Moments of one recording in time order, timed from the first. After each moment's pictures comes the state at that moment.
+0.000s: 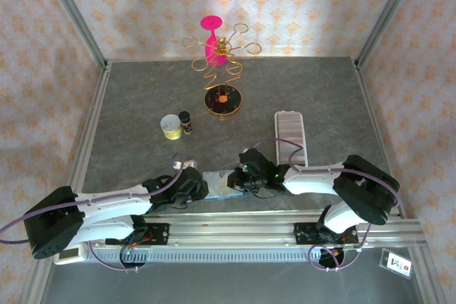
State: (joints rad) left arm -0.92 1.09 0.30 -0.16 -0.12 -1.08; right arm 0.96 1.49 0.55 0.12 -0.27 1.11
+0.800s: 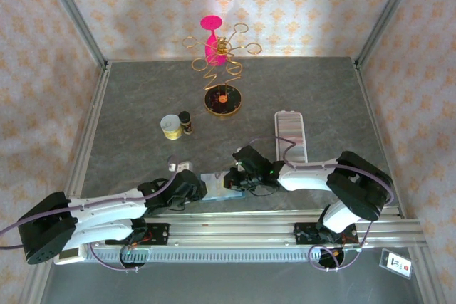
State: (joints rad) left arm -0.93 1.01 0.25 -0.16 -0.15 -1.15; right arm 0.96 1.54 0.62 0.07 -0.34 1.01
